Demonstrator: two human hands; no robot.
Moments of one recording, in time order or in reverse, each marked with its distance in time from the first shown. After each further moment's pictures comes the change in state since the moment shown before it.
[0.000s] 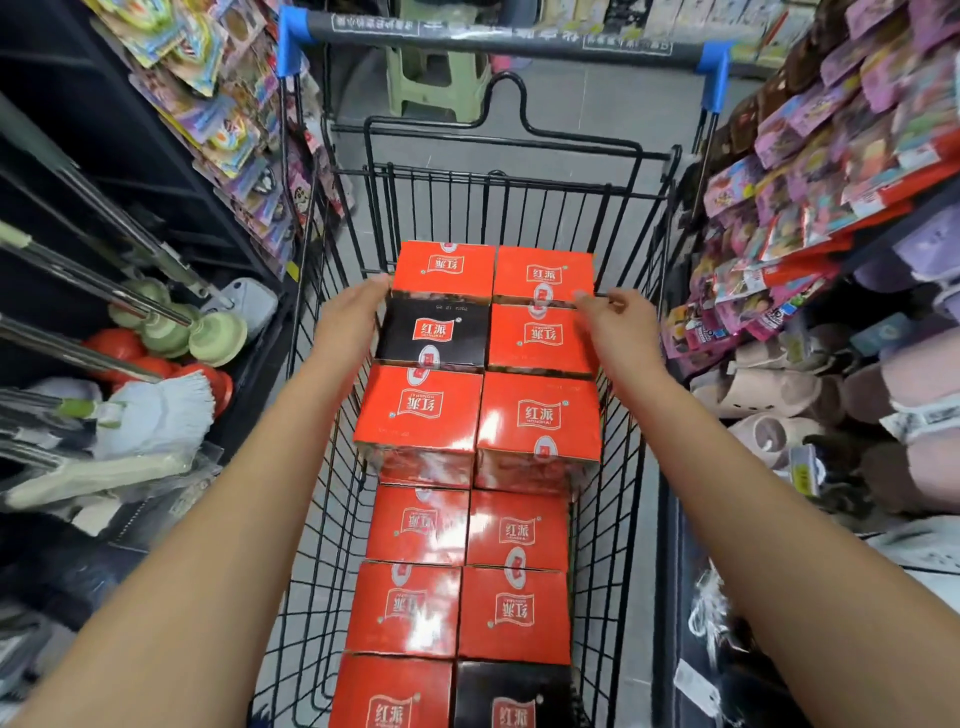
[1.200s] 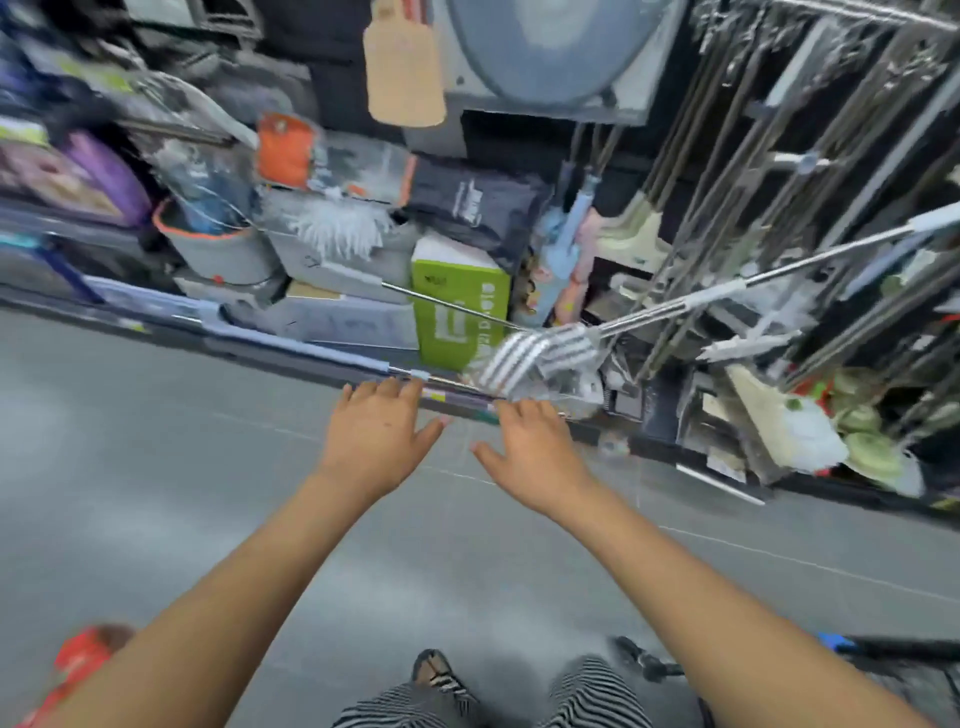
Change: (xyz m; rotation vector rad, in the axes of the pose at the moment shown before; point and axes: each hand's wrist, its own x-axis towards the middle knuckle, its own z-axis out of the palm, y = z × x) left_hand -0.800 -0.356 -0.356 0.821 1.017 -0.689; right_hand -0.816 0.122 0.219 -1.042 -1.419 -1.777
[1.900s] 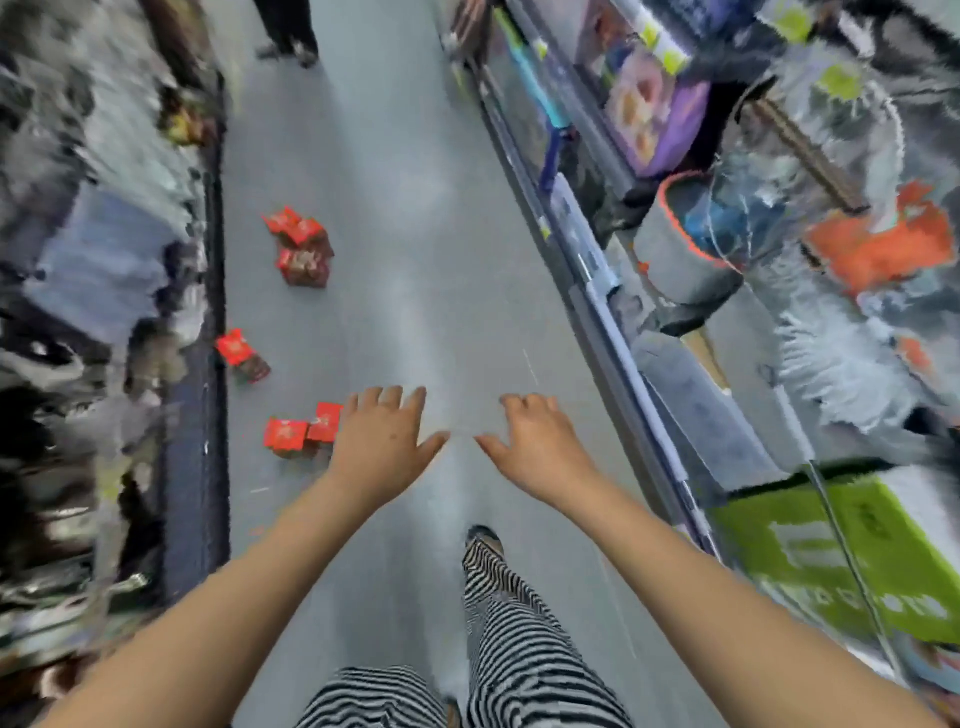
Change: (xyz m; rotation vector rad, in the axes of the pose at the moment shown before) left_hand -0.114 -0.383 0.063 -0.176 -0.040 -1.020; right_hand 0.234 -0.415 0.140 -0.236 -0.474 -0.876
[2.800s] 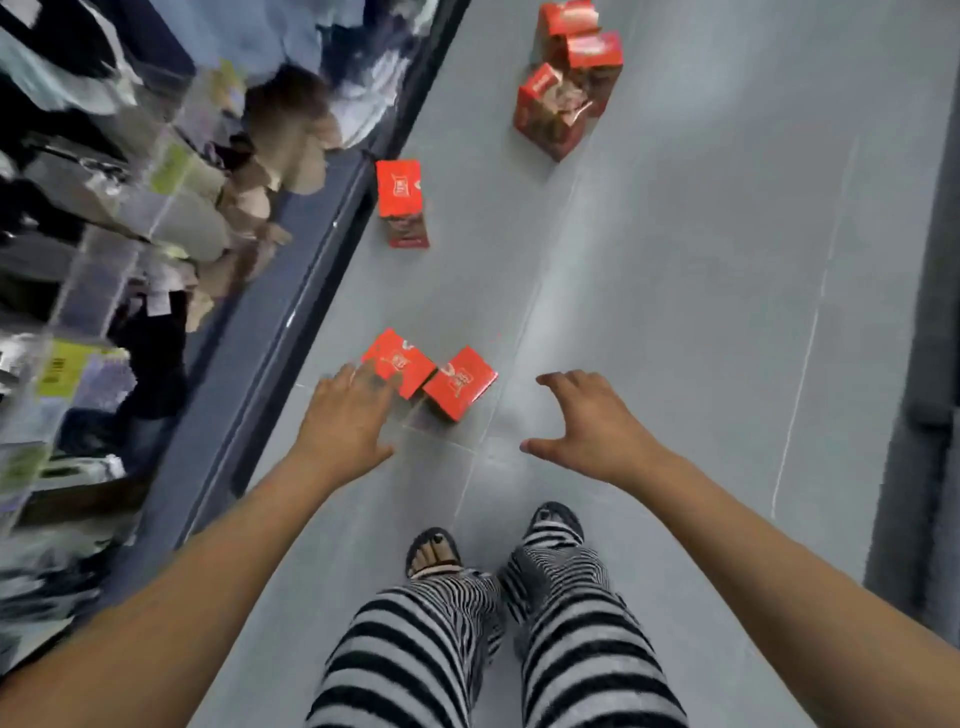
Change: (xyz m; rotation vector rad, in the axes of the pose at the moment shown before) left_hand 0.133 -0.379 0.368 -0.060 -0.226 -0.496; right_hand 0.461 -0.122 0.316 -0.204 -0.475 -0.521
